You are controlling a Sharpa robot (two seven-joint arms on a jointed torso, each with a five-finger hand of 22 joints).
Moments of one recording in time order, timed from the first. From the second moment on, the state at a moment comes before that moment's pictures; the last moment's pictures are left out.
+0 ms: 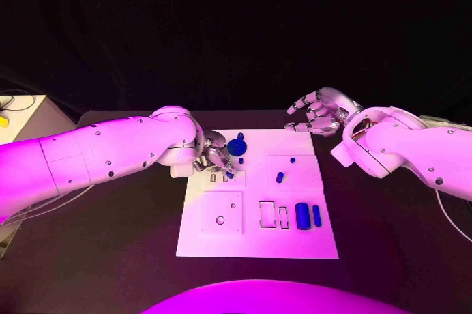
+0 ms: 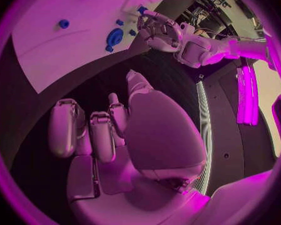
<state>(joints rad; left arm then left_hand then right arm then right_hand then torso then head) 1.30 -0.67 -0.10 1.41 -0.94 0.24 -0.52 1.03 -0.18 0.79 0.14 0.33 0.84 0.08 0.76 0.76 1.23 -0.01 1.07 0.74 1.47 -0.06 1.54 1.31 0.09 1.34 0.04 1.41 1.22 1.36 -0.81 -0.17 1.54 -0.92 -0.45 -0.10 1.47 -0.16 0.04 0.29 0.35 0.81 0.18 0.25 0.28 1.33 0.10 1.34 1.31 1.47 0.01 1.52 1.31 0.06 1.45 0.12 1.27 1.31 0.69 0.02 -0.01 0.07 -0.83</state>
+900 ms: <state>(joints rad) 1.27 -0.78 -0.13 1.55 -0.97 -0.01 -0.52 1.00 -0.20 0.77 0.12 0.50 0.88 0.07 0.74 0.80 1.29 -0.03 1.11 0.82 1.47 -0.08 1.55 1.31 0.09 1.36 0.03 1.43 1.26 1.35 -0.82 -0.17 1.53 -0.92 -0.45 -0.10 1.47 -0.16 0.04 0.29 0.35 0.81 0.18 0.26 0.28 1.33 0.10 1.34 1.31 1.47 0.01 1.52 1.31 0.06 1.45 0.12 1.27 1.31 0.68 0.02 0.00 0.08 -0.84</state>
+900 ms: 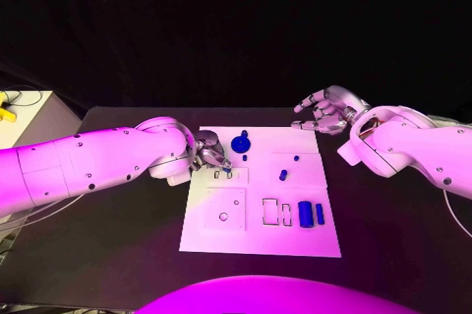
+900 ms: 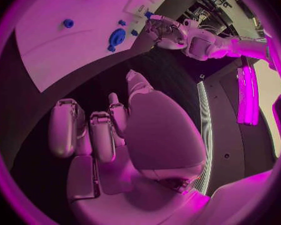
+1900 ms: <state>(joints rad) 1.22 -0.77 -0.14 1.56 -1.07 -0.12 -0.51 1.00 -0.20 0.77 0.12 0.50 0.88 0.07 0.74 0.80 1.29 -0.03 1.12 0.83 1.46 -0.08 1.55 1.31 0.09 1.37 0.03 1.44 1.26 1.35 -0.83 -0.17 1.53 -0.92 -0.44 -0.10 1.47 -0.16 0.04 0.29 0.35 0.81 0.18 0.26 0.28 1.33 0.10 1.34 1.31 1.47 0.01 1.52 1.31 0.06 1.45 0.12 1.27 1.31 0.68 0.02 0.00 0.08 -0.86</state>
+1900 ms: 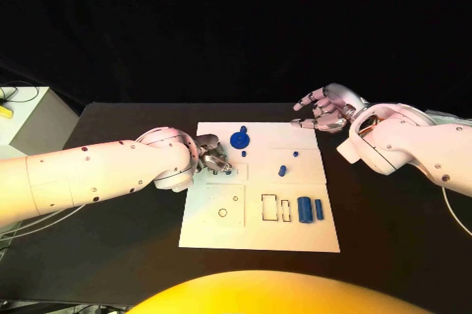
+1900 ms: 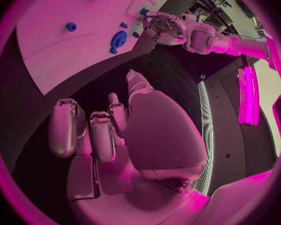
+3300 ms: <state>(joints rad) 1.22 -0.77 -0.14 1.56 -1.10 -0.07 -0.51 1.00 -0.20 0.77 0.12 0.50 0.88 0.07 0.74 0.81 1.29 -0.03 1.12 0.82 1.46 -0.08 1.55 1.31 0.09 1.37 0.03 1.44 1.26 1.34 -0.83 -0.17 1.53 -0.92 -0.44 -0.10 1.47 -0.16 0.04 0.29 0.35 0.81 0.18 0.26 0.28 1.33 0.10 1.34 1.31 1.47 0.01 1.52 1.31 0.06 1.45 0.12 1.27 1.31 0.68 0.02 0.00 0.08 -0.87</state>
